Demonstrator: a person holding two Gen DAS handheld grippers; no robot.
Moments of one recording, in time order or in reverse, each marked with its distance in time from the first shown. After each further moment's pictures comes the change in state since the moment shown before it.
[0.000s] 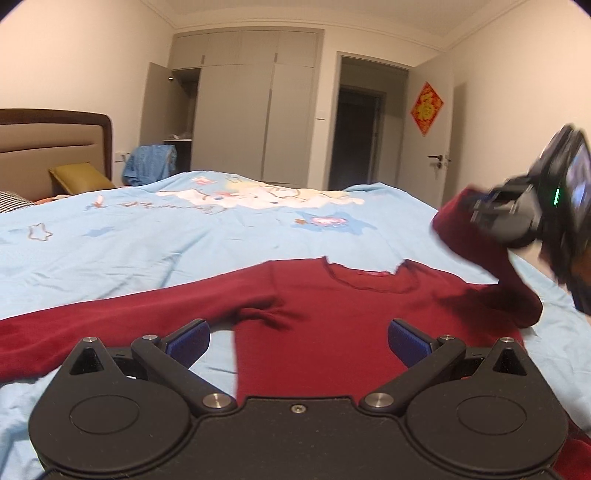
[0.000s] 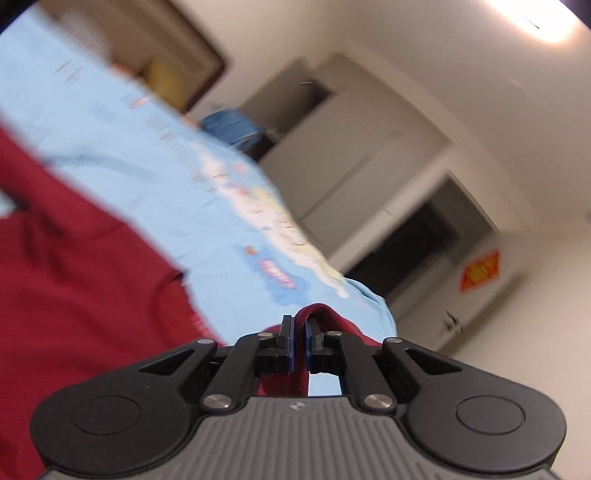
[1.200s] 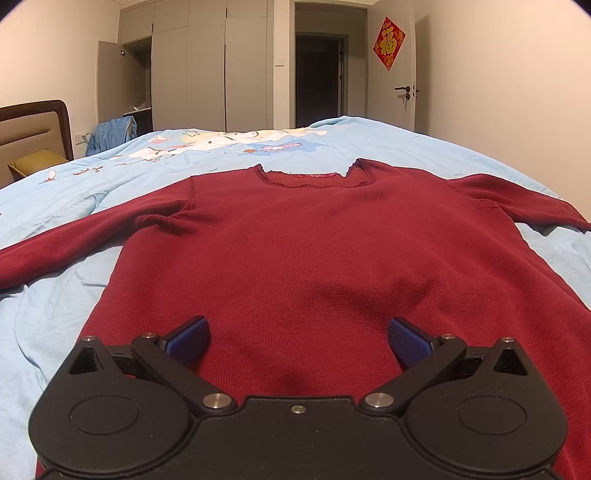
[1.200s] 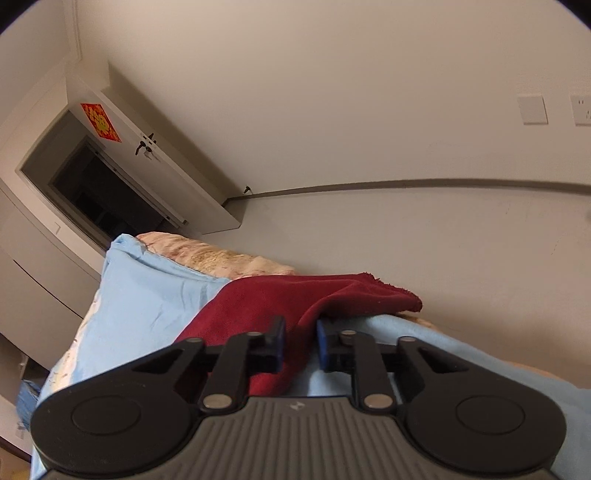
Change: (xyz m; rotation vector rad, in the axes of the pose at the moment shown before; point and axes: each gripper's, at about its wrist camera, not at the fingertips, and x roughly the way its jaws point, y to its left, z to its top) left arm 0.075 -0.078 -0.083 0.141 0.167 -0.058; right arm -0.072 -0.226 -0.449 1.832 0.412 -0.429
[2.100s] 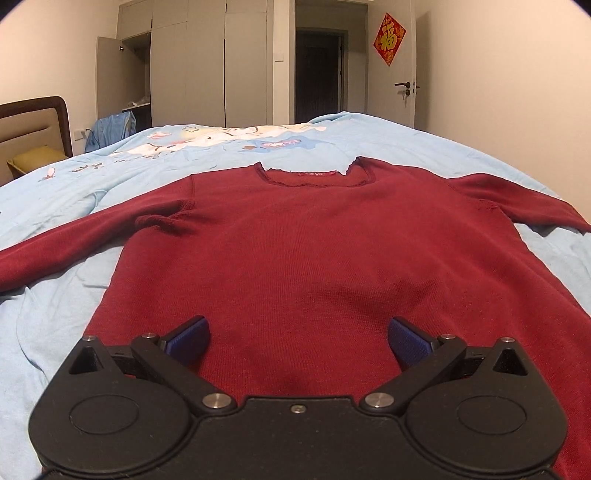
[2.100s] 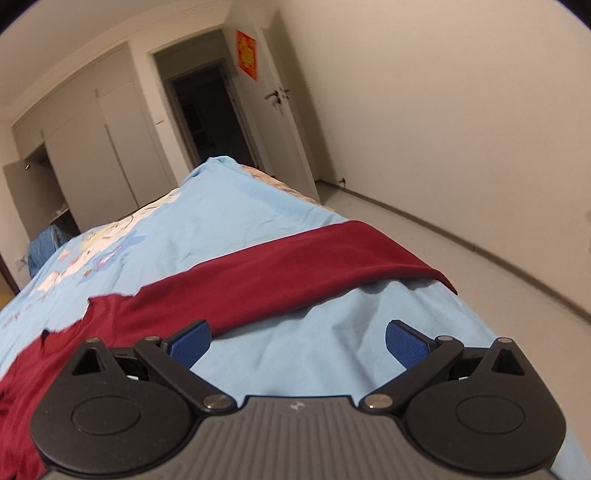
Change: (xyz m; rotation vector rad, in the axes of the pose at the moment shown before) left arm 0.000 0.002 0.006 -0.004 0.018 -0.004; right arm -0.133 0.047 -0.074 -0.506 0.030 0.159
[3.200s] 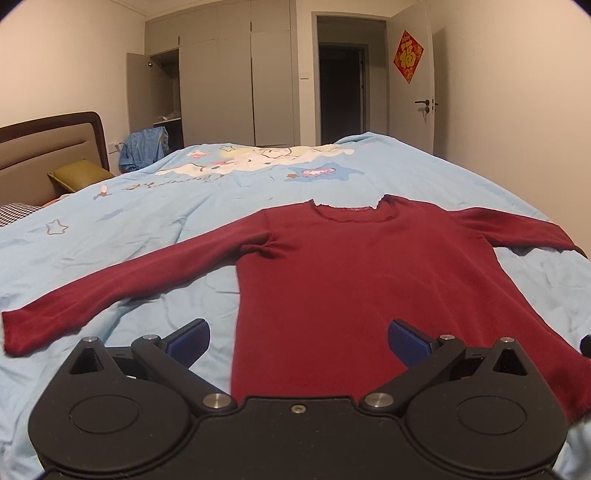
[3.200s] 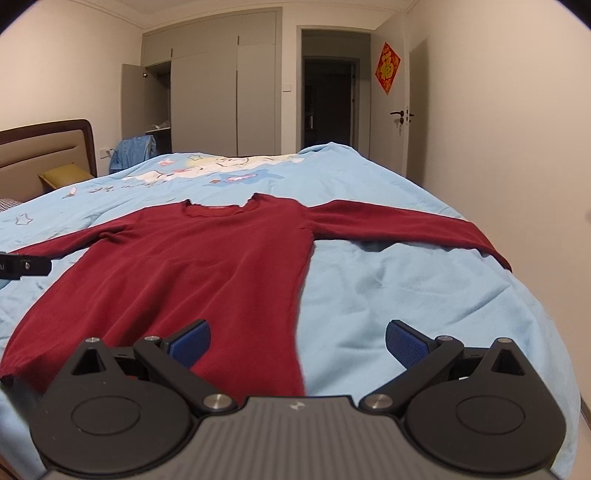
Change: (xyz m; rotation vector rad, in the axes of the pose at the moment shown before) left arm -0.155 0.035 0.010 0.009 -0.032 0.086; right arm -0.183 0.149 -0.158 -0.457 -0.011 0.138
